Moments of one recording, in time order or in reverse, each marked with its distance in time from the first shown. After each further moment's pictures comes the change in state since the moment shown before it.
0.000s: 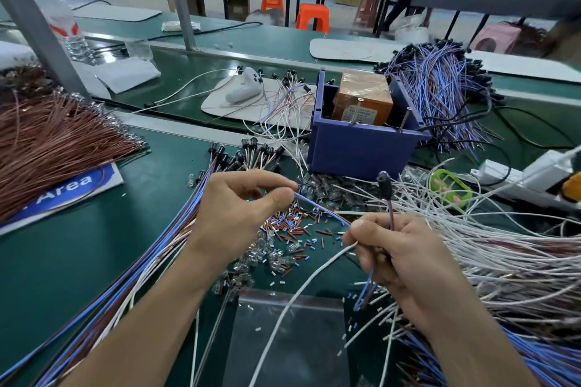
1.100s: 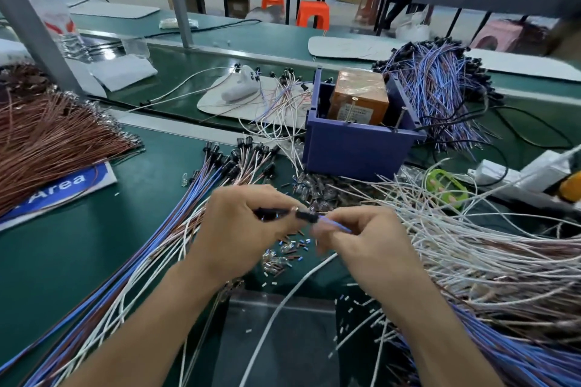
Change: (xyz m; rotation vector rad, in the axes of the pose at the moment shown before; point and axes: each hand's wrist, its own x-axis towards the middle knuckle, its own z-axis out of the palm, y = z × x) left_hand -0.006 0.000 0.010 0.231 -0.110 0.216; right_hand 0.018 0.010 0.010 -0.544 0.027 -0.245
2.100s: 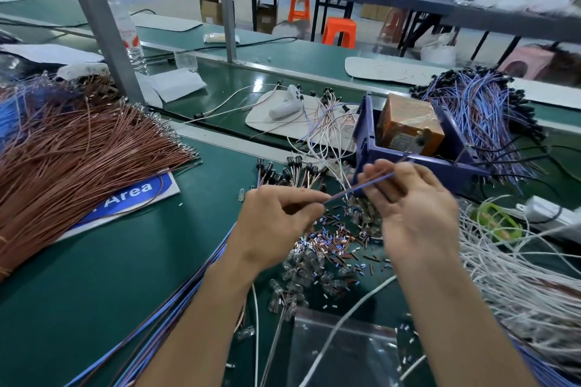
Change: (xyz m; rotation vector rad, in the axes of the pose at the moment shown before) left_hand 0.011 -0.027 -0.043 -0.023 0.080 -0.212; right_hand 0.059 -0.071 0.036 1.095 0.450 0.113
